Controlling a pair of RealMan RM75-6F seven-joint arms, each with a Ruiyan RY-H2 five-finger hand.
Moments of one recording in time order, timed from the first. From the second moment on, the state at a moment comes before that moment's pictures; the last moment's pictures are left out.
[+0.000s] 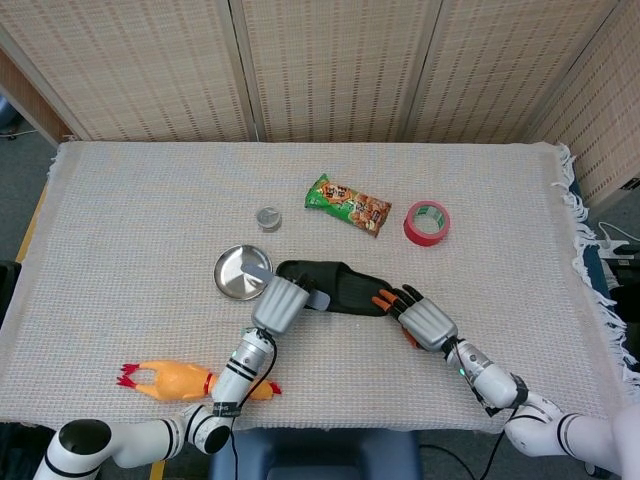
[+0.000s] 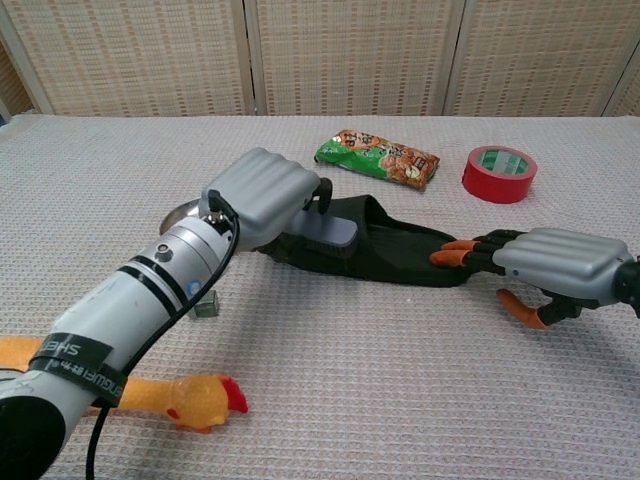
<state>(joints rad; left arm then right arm) -0.85 -2.03 -0.20 -1.07 1.30 1.18 0.72 0.64 -1.52 -0.06 -1.21 -1.54 0.85 -0.07</state>
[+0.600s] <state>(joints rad) -0.85 -1.96 -0.22 -1.05 1.34 1.16 0.57 0.63 -1.50 -0.07 -1.22 -1.54 0.87 -0.07</state>
